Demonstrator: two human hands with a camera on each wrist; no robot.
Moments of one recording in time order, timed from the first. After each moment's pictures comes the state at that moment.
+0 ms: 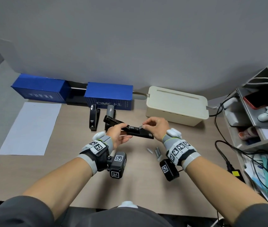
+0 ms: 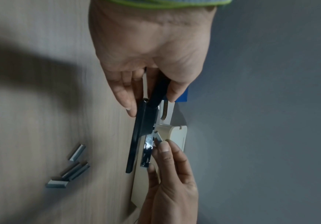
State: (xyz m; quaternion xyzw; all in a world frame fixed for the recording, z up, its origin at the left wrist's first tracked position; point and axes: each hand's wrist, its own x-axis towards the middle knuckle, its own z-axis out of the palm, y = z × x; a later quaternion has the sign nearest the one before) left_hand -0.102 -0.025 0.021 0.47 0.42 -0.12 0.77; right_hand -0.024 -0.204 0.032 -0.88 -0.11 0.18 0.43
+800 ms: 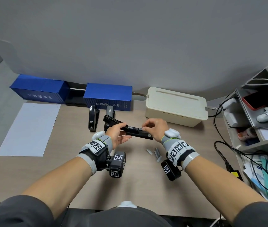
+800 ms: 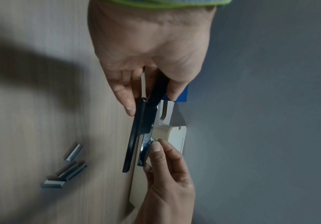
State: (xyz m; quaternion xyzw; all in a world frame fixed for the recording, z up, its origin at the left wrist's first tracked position) left_hand -0.098 -0.025 0.023 0.46 0.42 -0.11 0.78; right_hand -0.021 -0.205 0.031 -0.89 -0.13 0.19 0.39
